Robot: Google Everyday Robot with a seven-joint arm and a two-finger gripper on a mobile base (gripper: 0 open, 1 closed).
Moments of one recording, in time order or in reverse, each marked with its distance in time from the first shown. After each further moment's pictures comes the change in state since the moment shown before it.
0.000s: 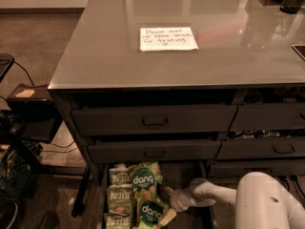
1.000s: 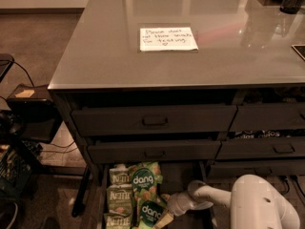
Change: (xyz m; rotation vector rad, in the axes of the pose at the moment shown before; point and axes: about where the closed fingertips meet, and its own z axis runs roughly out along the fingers) arm 0.005 0.027 0.027 -0.111 -0.026 0.020
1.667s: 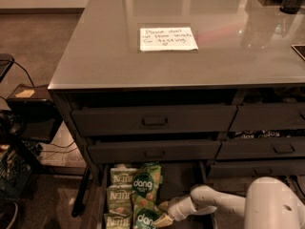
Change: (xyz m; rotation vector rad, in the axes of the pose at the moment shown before) arm -0.023 0.038 -0.019 -0.026 -0.053 -0.006
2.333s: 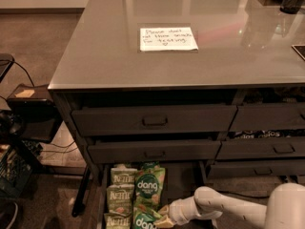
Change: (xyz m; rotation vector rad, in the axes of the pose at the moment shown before) arm -0.029 0.038 -0.029 0.012 -0.050 -0.046
